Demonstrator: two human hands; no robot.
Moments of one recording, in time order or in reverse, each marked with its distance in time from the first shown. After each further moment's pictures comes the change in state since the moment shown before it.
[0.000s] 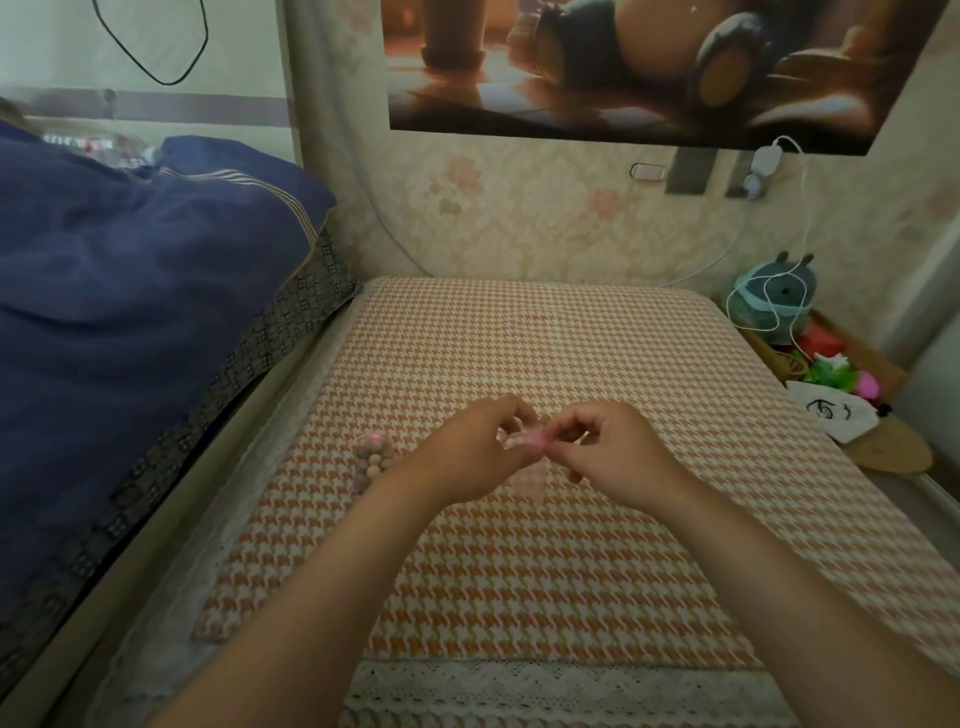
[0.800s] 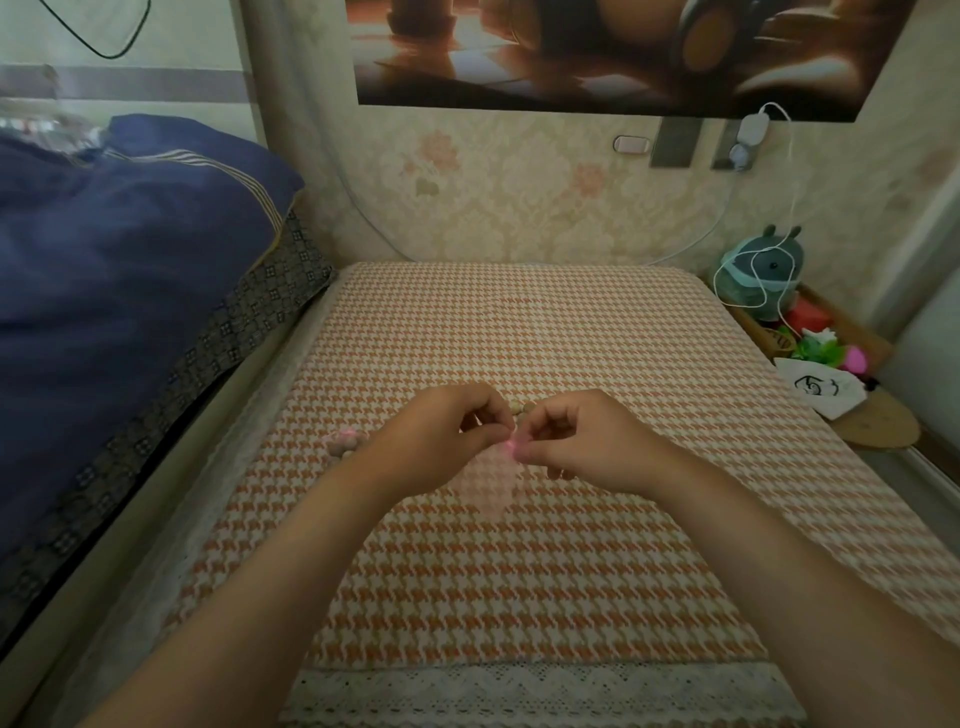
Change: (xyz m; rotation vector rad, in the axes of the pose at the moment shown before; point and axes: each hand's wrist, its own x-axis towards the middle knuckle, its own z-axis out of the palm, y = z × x) left_hand 0.004 -0.002 -0.012 0.009 0.003 0.103; right_hand 0.009 0.000 -0.010 0.044 -0.230 0.002
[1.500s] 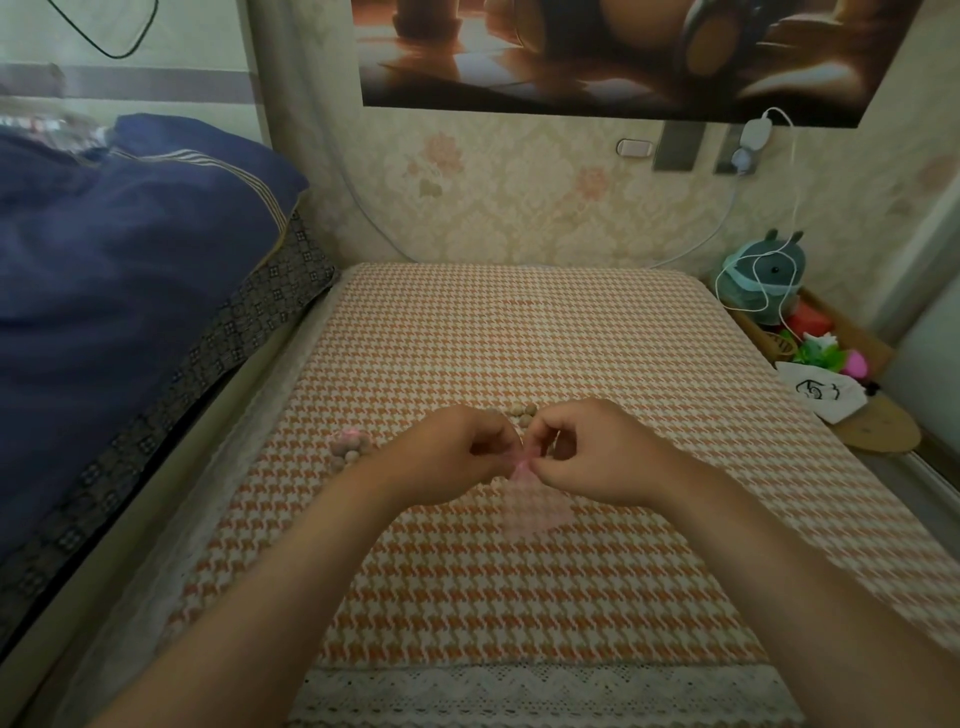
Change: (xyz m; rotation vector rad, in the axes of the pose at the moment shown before) left_hand -0.004 -0.005 0.007 -0.033 -0.190 -0.014; right_hand -0.008 -0.004 0.001 -0.301 0.009 -0.095
